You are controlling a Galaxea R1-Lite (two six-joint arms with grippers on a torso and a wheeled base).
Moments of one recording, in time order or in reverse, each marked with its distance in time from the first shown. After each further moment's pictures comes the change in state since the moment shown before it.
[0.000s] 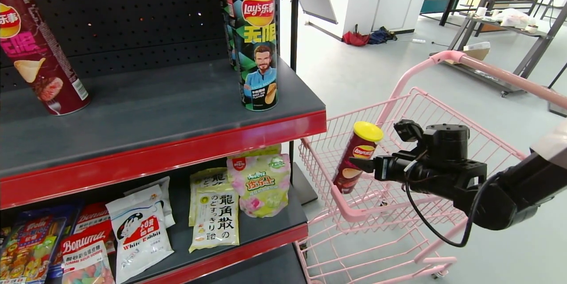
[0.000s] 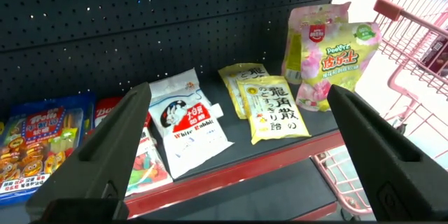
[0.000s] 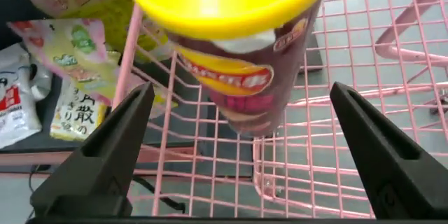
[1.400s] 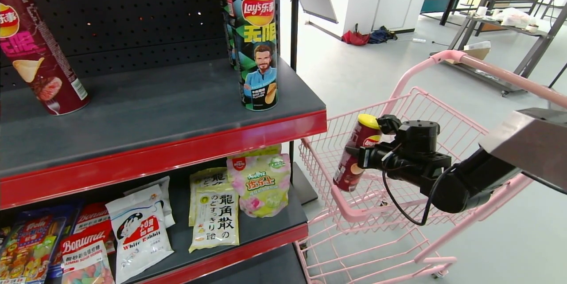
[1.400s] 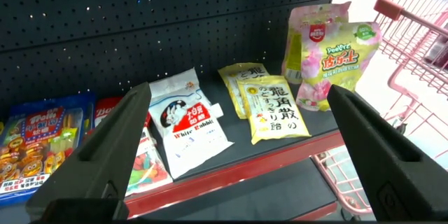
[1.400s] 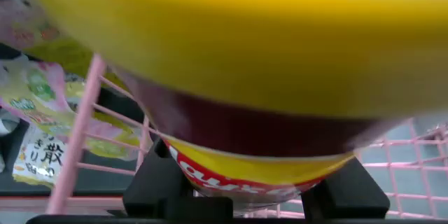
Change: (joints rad) left arm 0.000 0.000 0.000 0.000 0.000 0.000; right arm 0.008 0.160 -0.190 -0.058 -0.046 -0.011
